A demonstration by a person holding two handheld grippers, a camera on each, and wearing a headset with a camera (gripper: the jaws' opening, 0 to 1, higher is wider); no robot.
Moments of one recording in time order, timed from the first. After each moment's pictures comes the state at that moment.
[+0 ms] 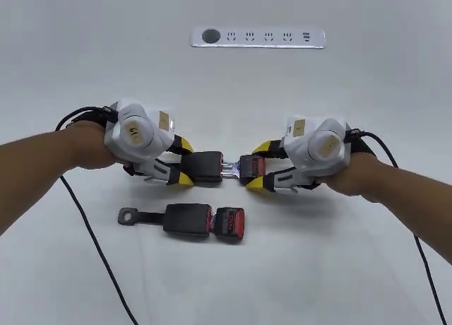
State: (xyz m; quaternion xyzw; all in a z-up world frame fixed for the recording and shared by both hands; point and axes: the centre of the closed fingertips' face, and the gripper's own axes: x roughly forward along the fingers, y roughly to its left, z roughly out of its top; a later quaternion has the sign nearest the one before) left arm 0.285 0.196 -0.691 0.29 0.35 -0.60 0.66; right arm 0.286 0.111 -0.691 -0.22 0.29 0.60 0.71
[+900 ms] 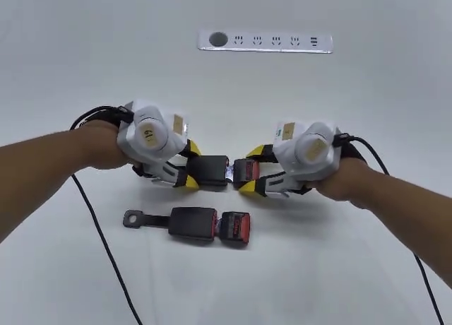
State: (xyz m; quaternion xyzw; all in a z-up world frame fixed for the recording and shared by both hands) left arm 0.283 0.195 -0.691 0.31 0.36 -0.60 0.64; right arm 0.287 0.132 -0.694 -0.22 0.31 0.59 0.71
